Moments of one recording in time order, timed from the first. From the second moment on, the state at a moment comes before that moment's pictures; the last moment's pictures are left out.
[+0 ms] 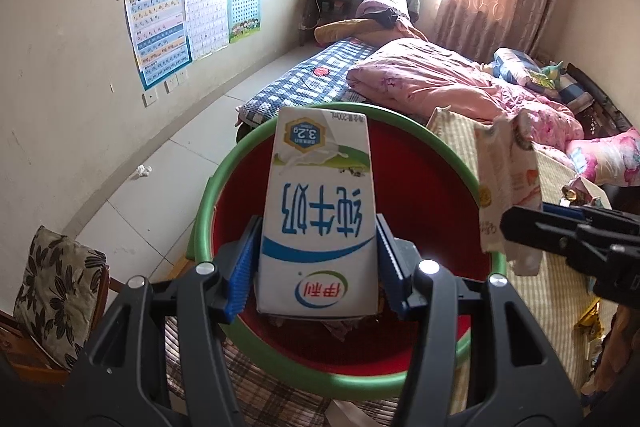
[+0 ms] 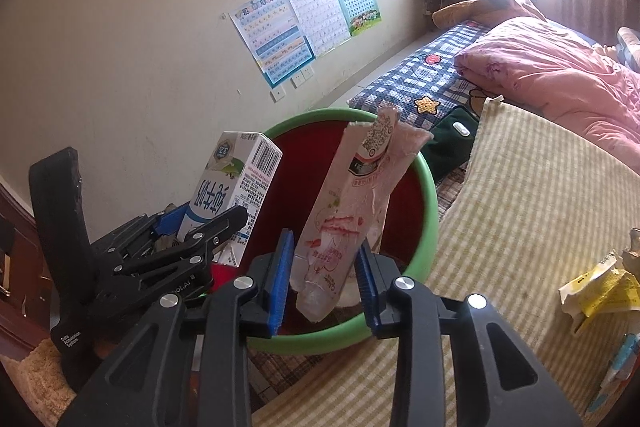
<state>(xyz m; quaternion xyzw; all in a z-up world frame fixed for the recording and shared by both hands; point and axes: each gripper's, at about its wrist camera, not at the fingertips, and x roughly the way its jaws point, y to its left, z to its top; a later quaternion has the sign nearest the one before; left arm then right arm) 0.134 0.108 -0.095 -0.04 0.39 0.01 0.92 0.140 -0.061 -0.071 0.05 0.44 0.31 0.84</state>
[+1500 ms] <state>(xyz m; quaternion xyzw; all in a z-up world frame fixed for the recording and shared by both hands) 0.047 -0.110 -0.103 -0.01 0.43 -0.13 0.89 0.135 -0.351 -0.119 0.02 0.47 0.10 0.88</state>
